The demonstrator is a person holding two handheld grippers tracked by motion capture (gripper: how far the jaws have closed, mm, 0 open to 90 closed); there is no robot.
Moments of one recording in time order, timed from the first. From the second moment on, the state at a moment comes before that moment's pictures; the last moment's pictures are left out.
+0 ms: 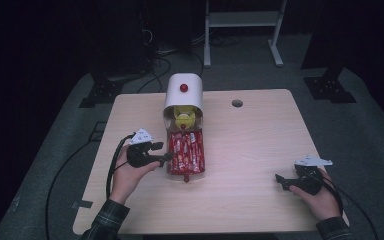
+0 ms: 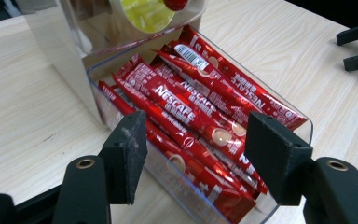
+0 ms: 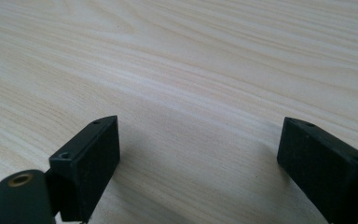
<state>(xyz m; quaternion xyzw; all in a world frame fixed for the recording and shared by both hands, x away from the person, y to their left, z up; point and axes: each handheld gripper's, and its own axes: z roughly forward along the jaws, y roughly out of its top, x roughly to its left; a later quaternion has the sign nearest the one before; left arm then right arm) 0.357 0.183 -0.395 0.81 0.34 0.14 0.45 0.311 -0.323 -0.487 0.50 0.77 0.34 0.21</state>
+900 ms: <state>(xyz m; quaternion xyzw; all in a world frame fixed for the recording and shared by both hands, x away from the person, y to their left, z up) 0.375 0.151 -0.402 0.82 0.33 0.13 0.45 0.311 -0.323 -0.487 0.50 0.77 0.34 0.21</state>
